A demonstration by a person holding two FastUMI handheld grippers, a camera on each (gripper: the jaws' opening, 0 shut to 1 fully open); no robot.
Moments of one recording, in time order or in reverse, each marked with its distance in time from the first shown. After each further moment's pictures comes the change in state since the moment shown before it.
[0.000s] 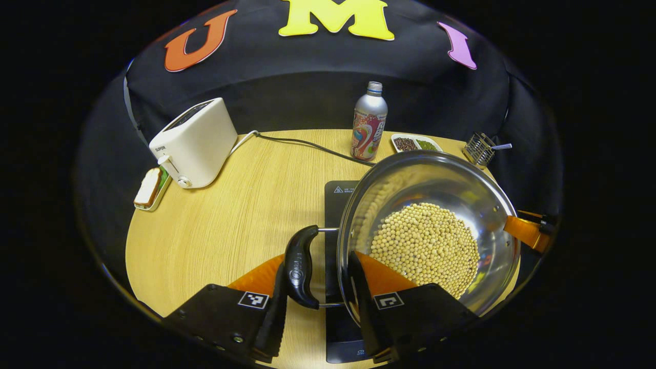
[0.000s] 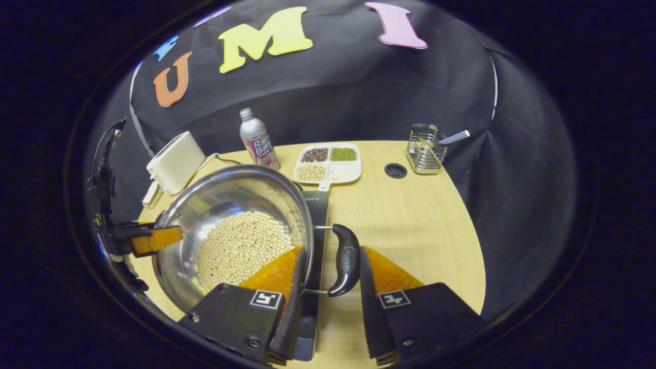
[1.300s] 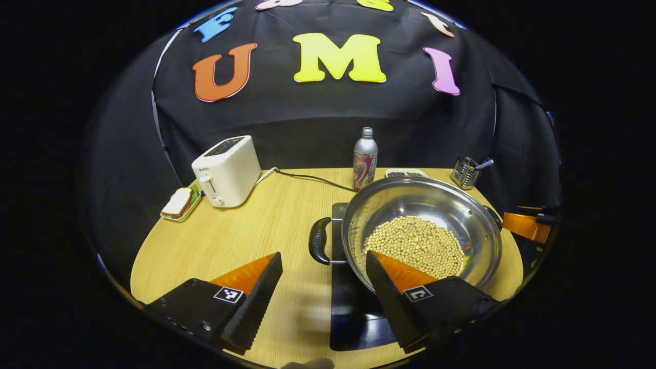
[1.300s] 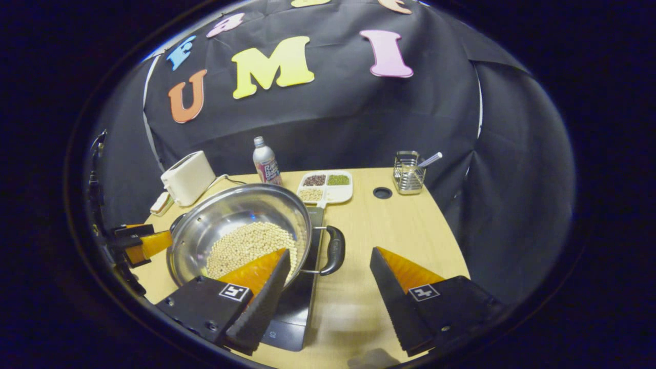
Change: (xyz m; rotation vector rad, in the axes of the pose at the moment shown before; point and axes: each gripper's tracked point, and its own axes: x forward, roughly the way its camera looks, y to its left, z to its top) left arm -0.093 0.005 -0.008 -0.003 -0.296 0.053; right arm -0.074 -0.012 -0.001 -0.030 -0.229 0.005
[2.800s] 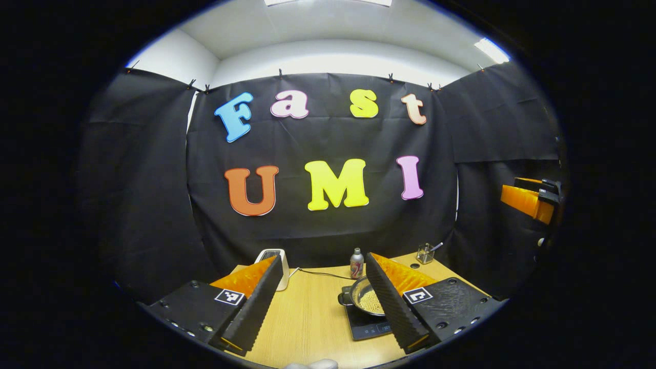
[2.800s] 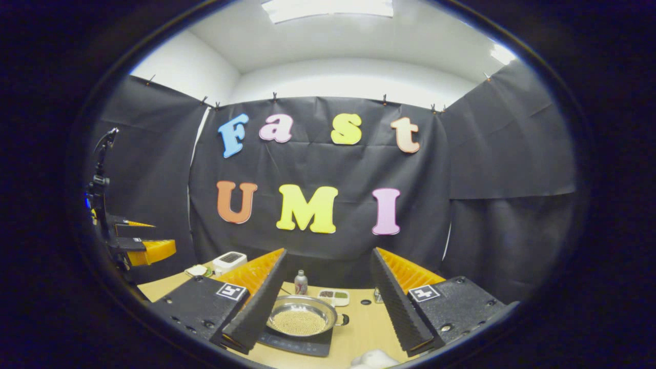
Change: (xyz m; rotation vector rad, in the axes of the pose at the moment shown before) left arm -0.319 0.062 0.148 0.057 -0.568 -0.050; right arm -0.386 0.106 0.162 -0.117 -0.686 -0.016
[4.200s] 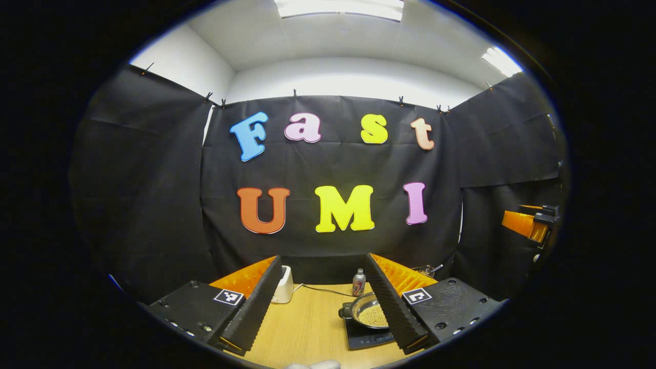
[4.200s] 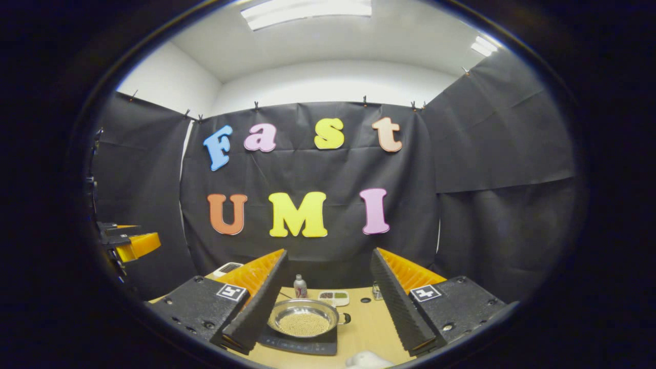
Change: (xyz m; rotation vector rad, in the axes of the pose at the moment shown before) left arm -0.032 0.004 0.050 -0.024 -0.113 0.061; right arm -0.010 -0.024 0.006 0.076 0.004 -0.046
